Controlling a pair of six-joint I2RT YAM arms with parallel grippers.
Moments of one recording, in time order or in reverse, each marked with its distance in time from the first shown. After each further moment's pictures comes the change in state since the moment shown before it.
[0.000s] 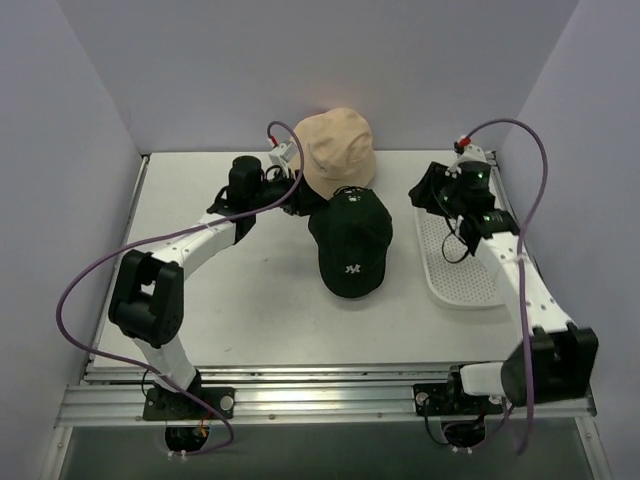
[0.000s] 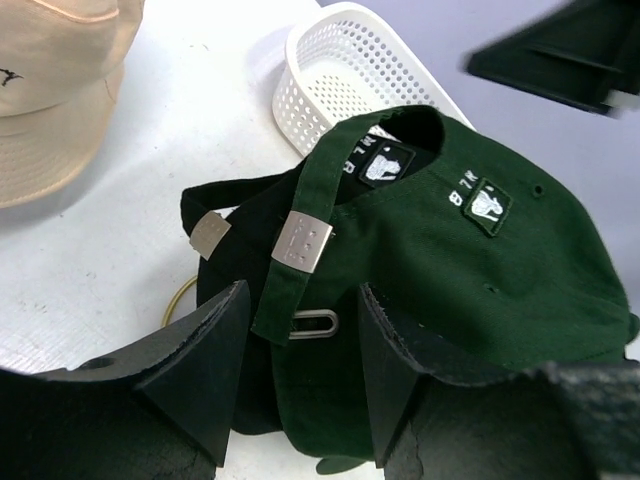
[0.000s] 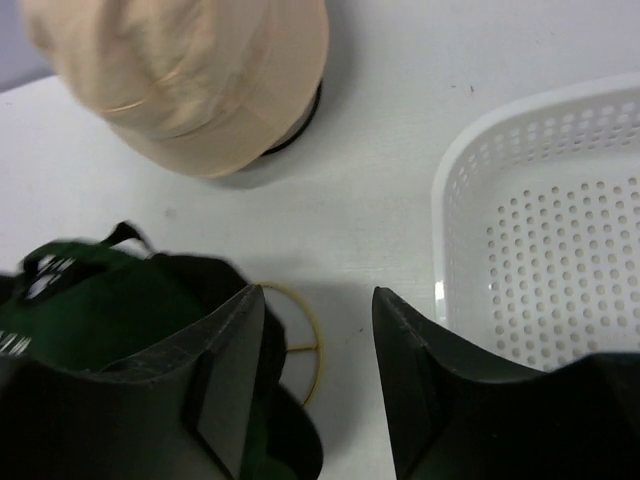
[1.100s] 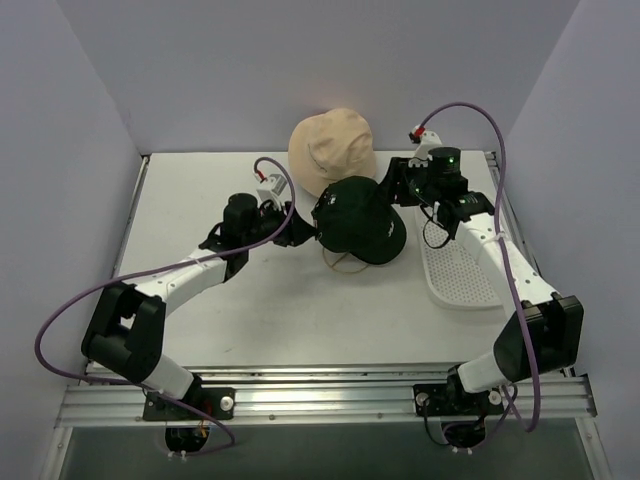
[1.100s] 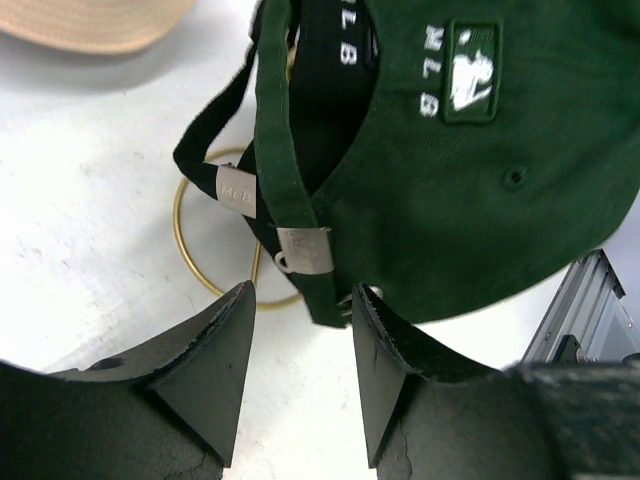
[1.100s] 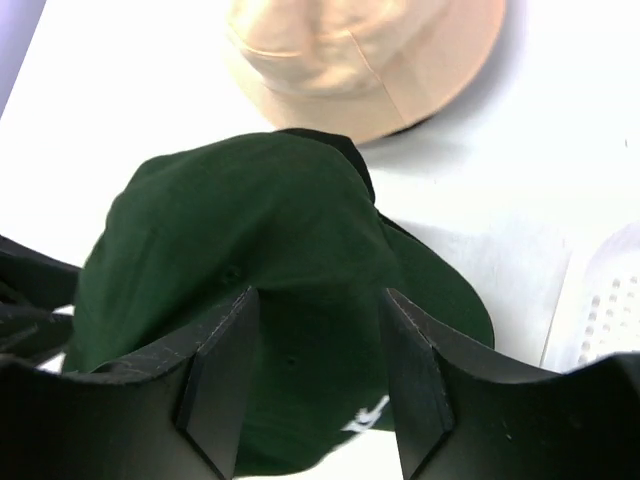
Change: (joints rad) left arm -0.053 -0.206 -0.335 0.059 -0.261 -0.018; right arm 0.140 -0.010 0.023 0.020 -0.126 -0.095
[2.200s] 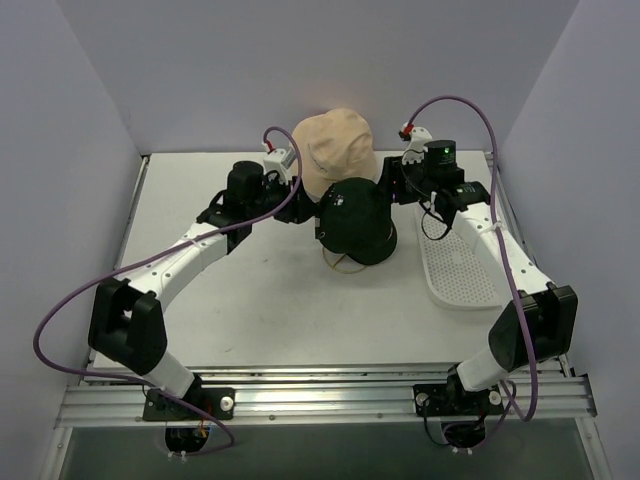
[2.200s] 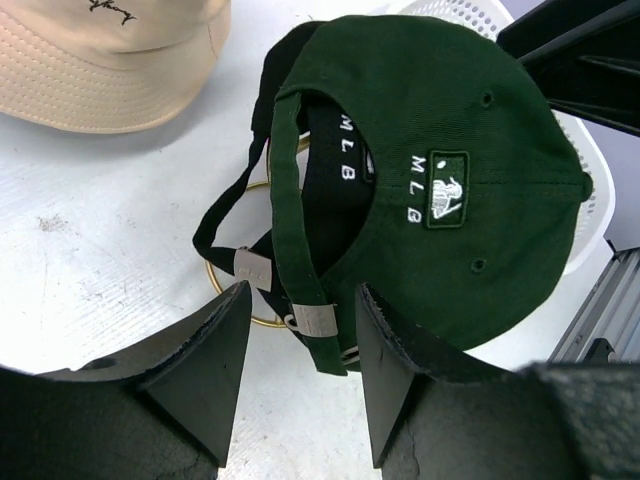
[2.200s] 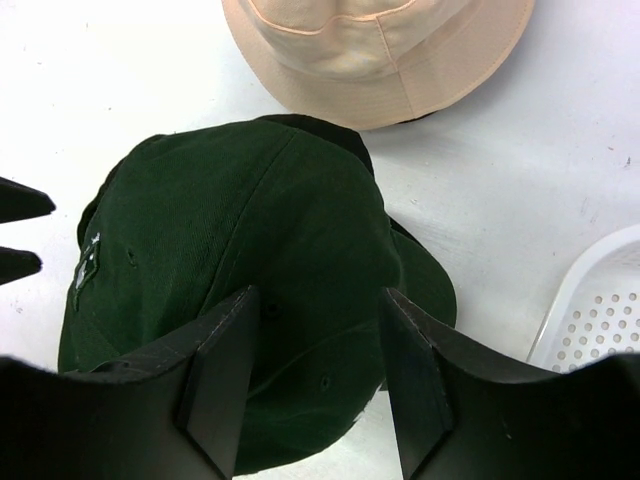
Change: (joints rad) left arm -0.014 0.035 0.314 -0.349 -0.054 0.138; right arm 0.001 0.105 0.152 -0.129 -0.063 -0.144
